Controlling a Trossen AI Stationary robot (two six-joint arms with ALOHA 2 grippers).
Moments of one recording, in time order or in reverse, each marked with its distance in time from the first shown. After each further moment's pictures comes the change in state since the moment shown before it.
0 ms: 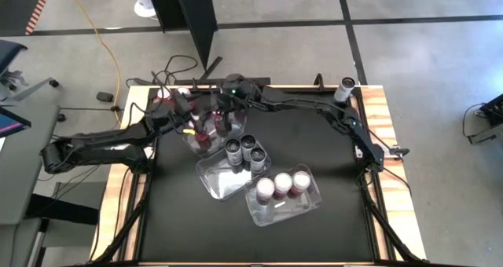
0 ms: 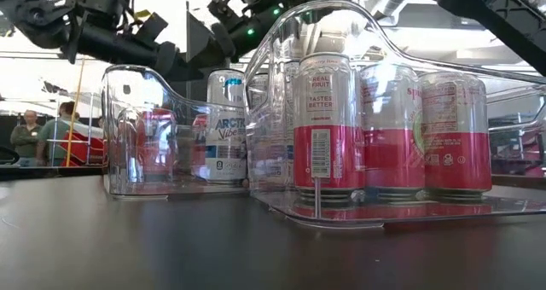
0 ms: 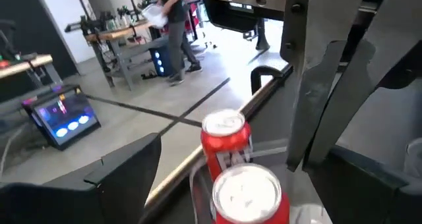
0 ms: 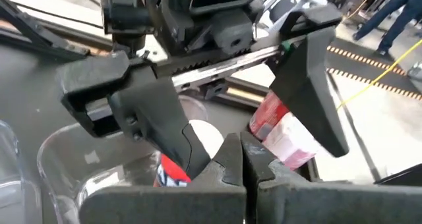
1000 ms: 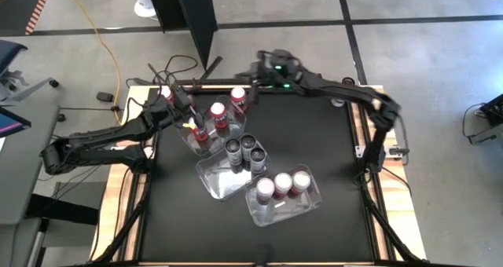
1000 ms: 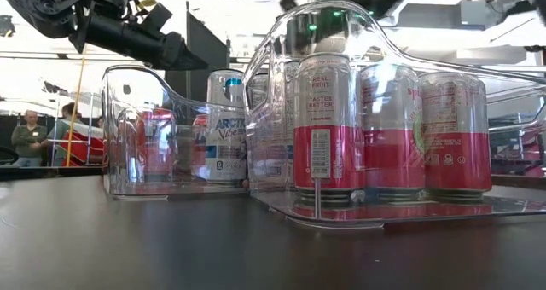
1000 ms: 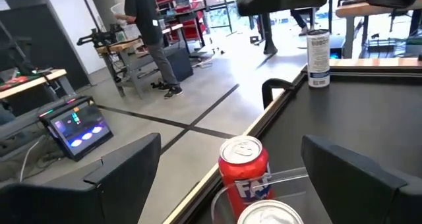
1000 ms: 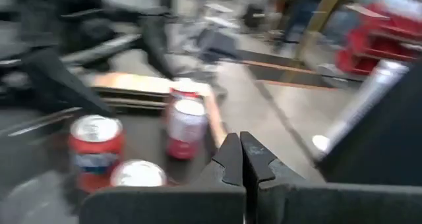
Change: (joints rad) left arm 0.030 0.002 0.105 -0.079 0.004 0.044; right arm -0.202 -0.396 -0.489 0.302 -0.017 0.088
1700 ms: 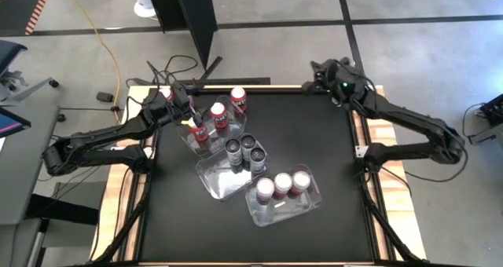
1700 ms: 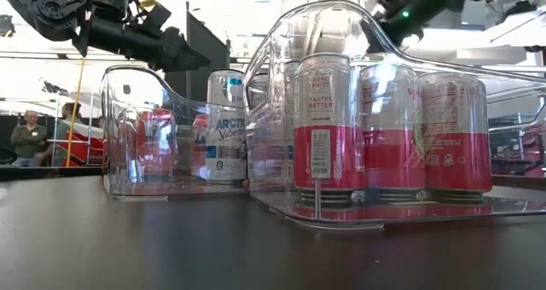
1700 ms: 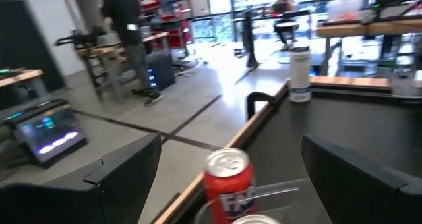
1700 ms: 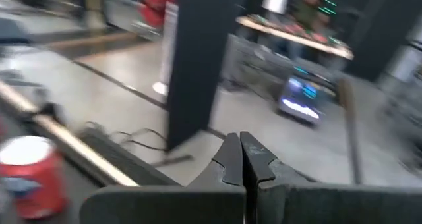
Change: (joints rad) left arm 0.064 0.024 -0.001 0.054 0.141 -0.063; right arm -0.113 -0.747 -0.670 -0.018 0.686 0.204
